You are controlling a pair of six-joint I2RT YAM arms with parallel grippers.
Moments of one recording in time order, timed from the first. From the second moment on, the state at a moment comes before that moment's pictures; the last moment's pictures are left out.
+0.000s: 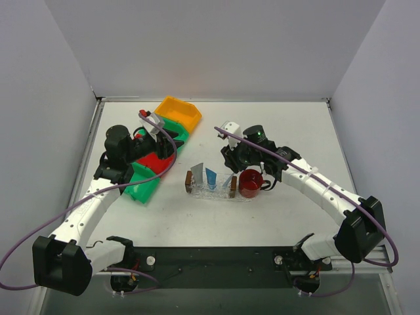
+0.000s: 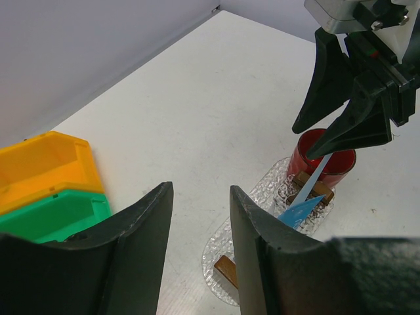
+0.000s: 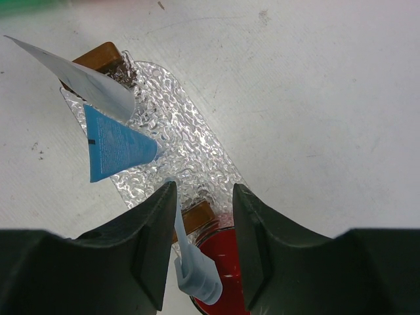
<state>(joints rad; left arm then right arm) -0.25 1.12 0.85 0.19 0.69 0.01 0.64 1.37 1.08 -0.38 -0.16 -0.21</state>
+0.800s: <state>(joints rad) -0.23 1.09 0.85 0.18 0.62 0.01 0.61 1.31 1.16 -0.43 -0.09 -0.21</state>
